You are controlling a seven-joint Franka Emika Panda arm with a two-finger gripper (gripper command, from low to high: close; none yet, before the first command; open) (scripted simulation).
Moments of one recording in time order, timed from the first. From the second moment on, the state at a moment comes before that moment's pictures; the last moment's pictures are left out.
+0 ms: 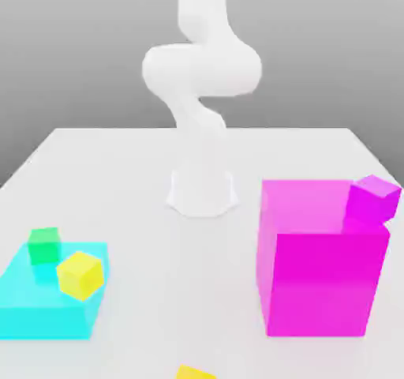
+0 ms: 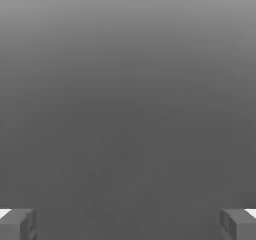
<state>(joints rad) -0.02 -0.71 0.01 -2.30 -0.01 2.33 0.83</state>
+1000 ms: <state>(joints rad) -0.09 0.38 0.06 -2.25 -0.05 2.64 1.17</state>
